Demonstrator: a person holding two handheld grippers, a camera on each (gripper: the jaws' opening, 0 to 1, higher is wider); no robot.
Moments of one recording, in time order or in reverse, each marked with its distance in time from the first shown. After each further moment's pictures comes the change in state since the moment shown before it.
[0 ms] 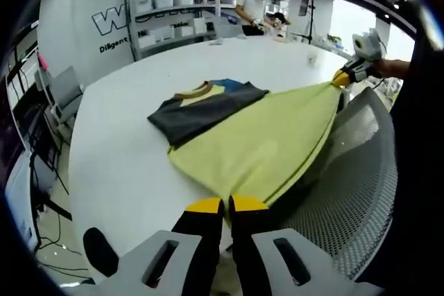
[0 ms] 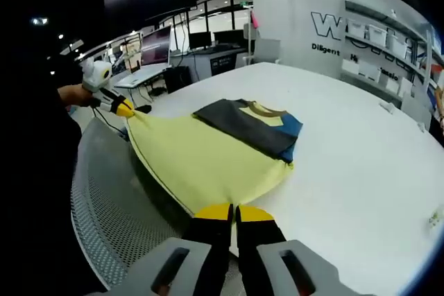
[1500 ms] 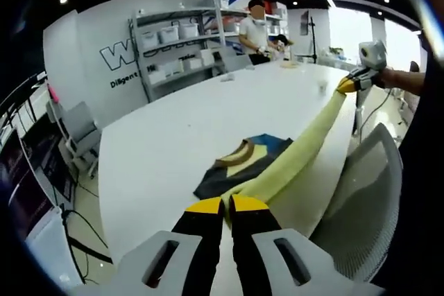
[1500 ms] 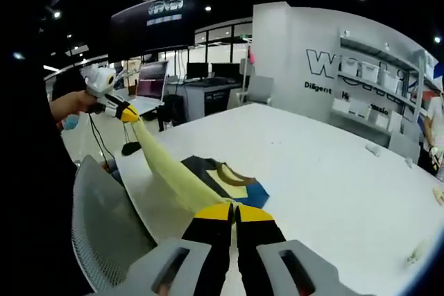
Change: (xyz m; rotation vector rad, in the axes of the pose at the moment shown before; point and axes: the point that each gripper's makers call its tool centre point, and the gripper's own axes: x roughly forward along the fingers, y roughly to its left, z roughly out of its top) left arm -0.015 0.053 0.115 0.088 -0.177 0.099; right arm -0.014 -0.039 0.102 -0.086 -0.213 -0.076
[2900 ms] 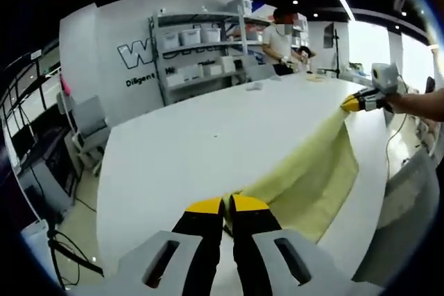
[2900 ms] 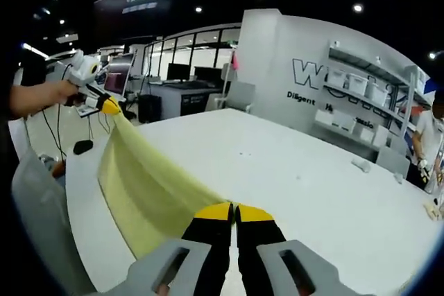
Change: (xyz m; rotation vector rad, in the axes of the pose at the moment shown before) left arm 0.103 0.077 0.010 -0.101 -0.053 0.072; right arm 0.122 -0.092 0.000 -0.062 -0.030 -0.131
